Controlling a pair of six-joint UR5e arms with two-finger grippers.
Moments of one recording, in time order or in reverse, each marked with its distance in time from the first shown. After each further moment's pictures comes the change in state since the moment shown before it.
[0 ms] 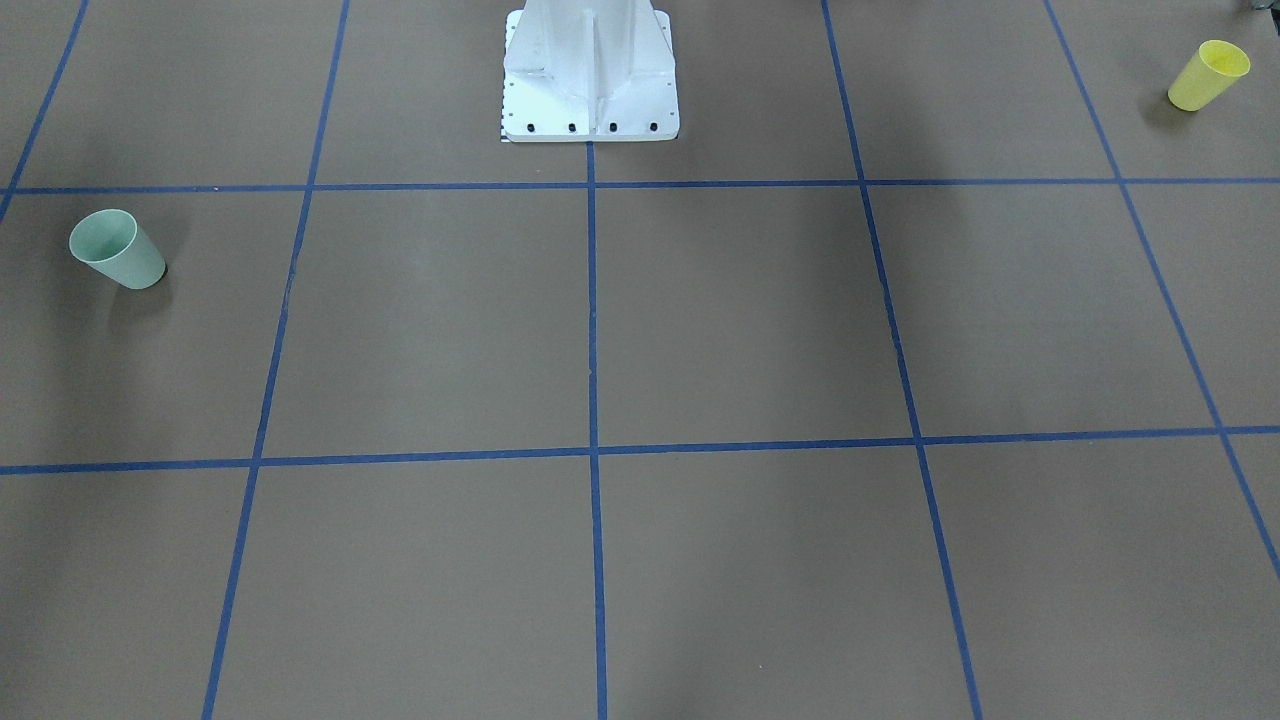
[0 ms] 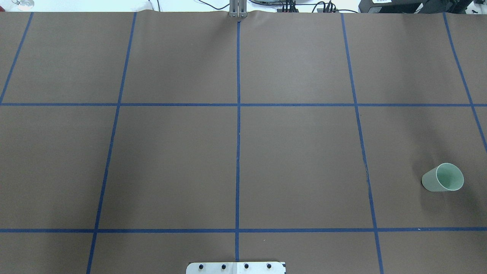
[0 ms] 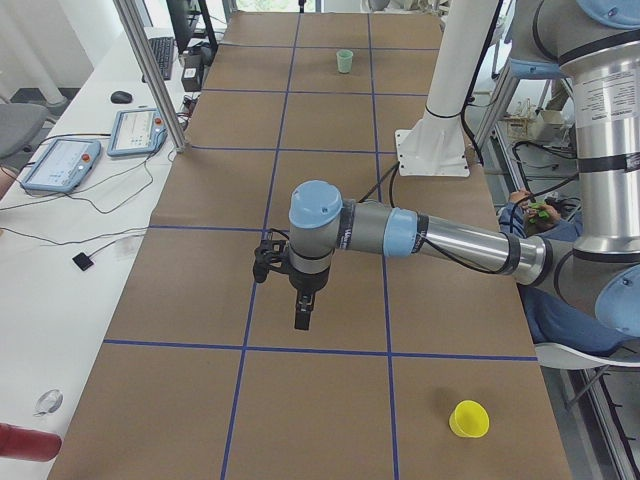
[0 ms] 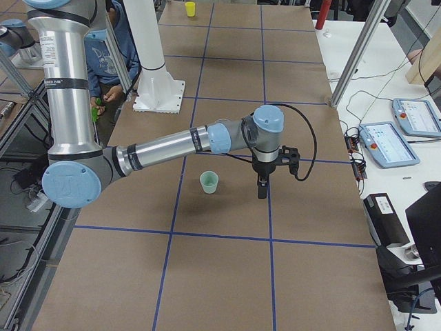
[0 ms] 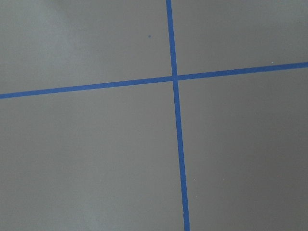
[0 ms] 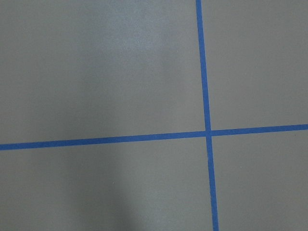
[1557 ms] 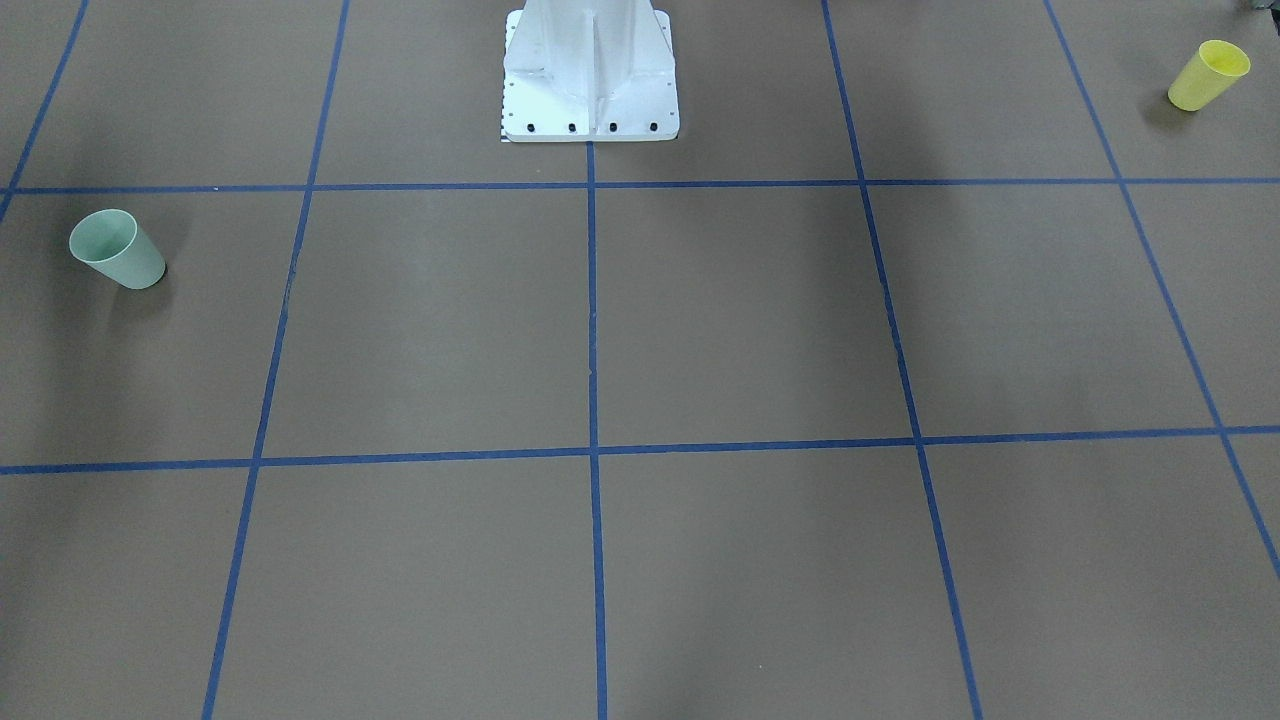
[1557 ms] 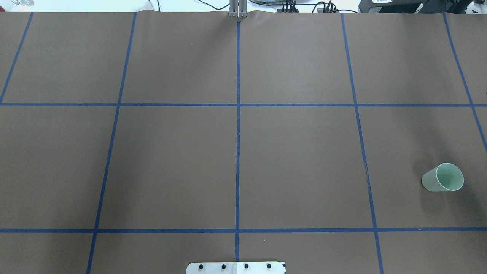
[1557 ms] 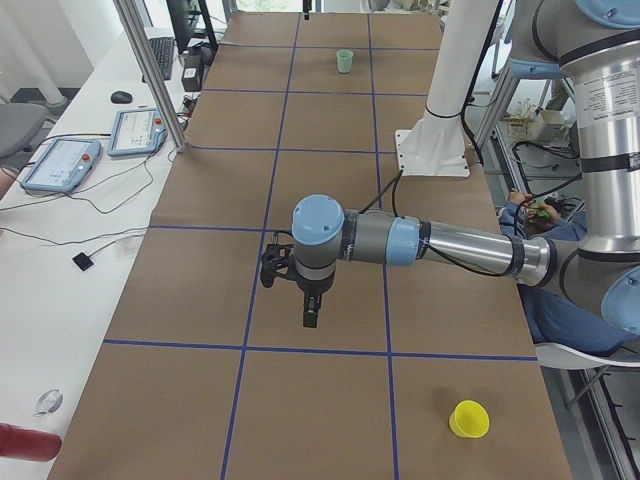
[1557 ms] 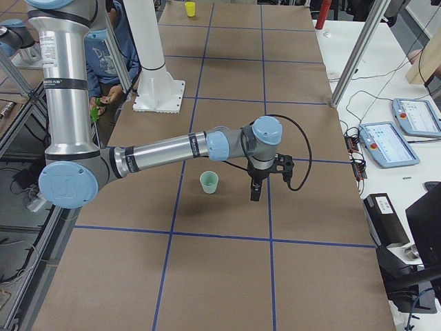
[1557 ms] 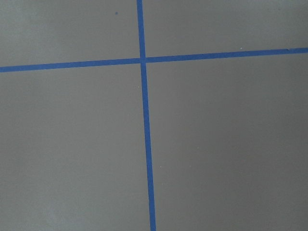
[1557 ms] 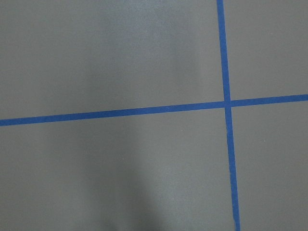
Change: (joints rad) left arm 0.009 0.023 0.020 -0.014 -0.109 0.008; right arm -0.012 -0.018 -0.031 0.008 0.093 0.002
